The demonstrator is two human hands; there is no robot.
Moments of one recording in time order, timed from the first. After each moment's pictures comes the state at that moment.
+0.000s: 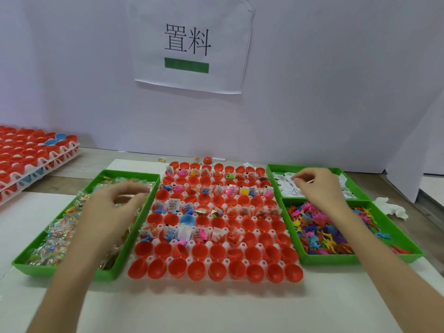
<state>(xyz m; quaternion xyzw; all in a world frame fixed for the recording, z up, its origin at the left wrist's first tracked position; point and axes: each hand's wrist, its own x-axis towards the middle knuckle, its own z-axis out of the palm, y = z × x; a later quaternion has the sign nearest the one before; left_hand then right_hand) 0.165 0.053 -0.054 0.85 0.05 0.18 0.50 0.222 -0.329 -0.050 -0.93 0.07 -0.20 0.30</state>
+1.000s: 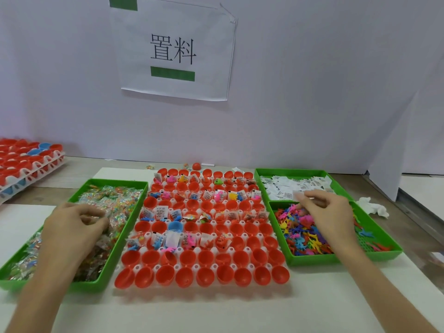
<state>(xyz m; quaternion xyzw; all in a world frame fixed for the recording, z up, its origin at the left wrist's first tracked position) 0.188 0.095 -0.090 0.91 0.14 0.21 0.33 0.164 -0.344 -0.072 -0.84 0.08 -0.28 0.47</state>
